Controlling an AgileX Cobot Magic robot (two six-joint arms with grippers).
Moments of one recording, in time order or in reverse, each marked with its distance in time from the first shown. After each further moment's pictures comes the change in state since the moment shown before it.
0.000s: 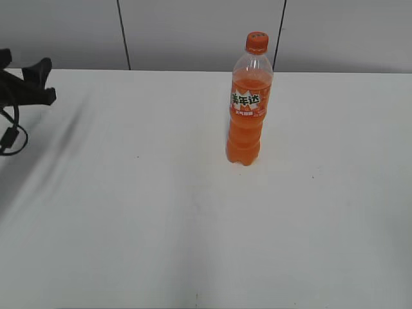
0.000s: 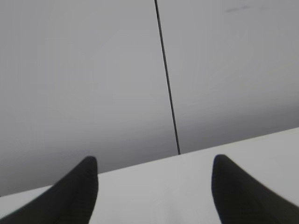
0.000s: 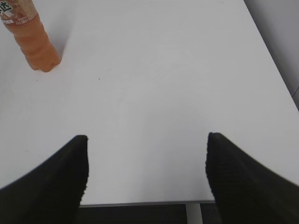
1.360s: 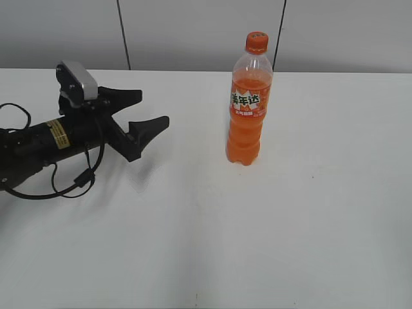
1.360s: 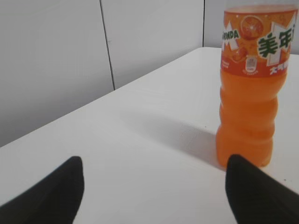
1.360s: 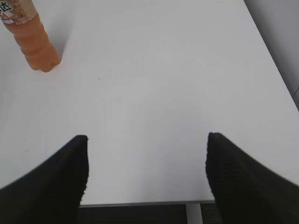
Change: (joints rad) left arm -0.192 0.230 -0.160 0.594 -0.103 -0.255; right arm 0.000 0.000 0.000 0.000 0.000 0.000
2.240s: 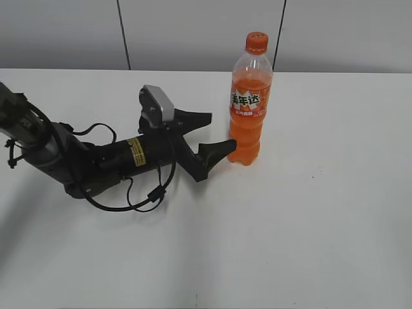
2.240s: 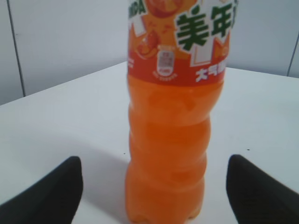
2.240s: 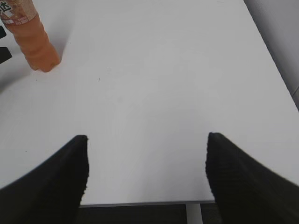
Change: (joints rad) left arm -0.252 0.233 -0.255 -0.069 0.000 -0.092; right arm 0.000 0.000 0.000 0.000 0.000 0.000
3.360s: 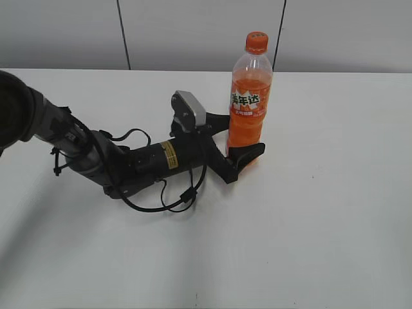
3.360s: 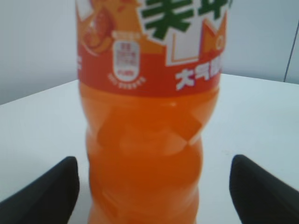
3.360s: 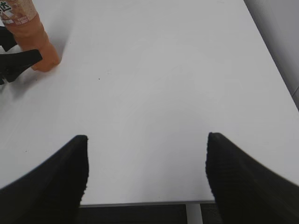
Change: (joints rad) left arm -0.095 0.115 -0.182 -0.059 0.035 -0.023; right arm 0.000 0.000 0.000 0.000 0.000 0.000
